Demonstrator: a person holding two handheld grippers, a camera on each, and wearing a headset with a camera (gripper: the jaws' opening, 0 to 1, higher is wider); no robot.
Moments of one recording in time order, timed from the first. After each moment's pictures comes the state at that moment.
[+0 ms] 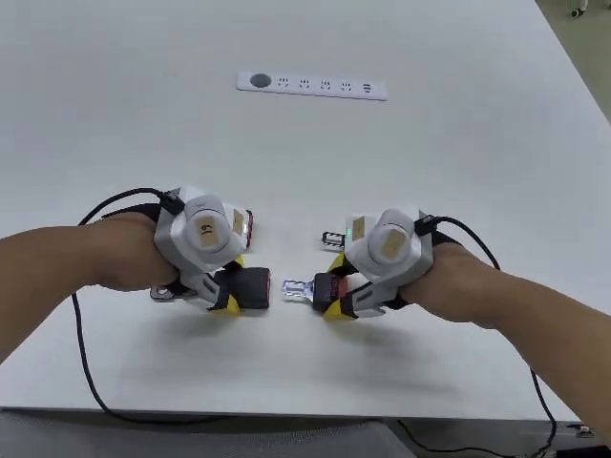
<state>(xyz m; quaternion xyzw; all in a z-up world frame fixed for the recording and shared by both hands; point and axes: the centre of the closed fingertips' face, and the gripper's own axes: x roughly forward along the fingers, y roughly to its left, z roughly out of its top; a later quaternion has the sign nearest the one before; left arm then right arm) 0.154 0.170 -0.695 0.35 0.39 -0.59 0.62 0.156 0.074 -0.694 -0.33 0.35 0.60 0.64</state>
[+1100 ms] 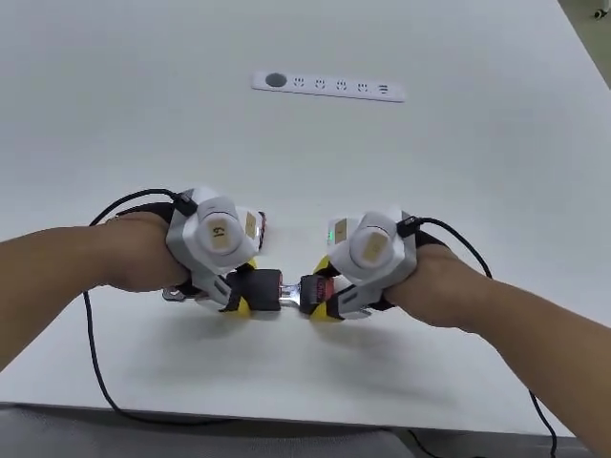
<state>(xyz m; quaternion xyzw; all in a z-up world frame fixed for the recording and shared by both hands) 0.153 0.168 -0.692 0.35 0.38 -0.59 0.62 0.153 0.103 -0.690 -0.33 0.33 0.62 0.63</state>
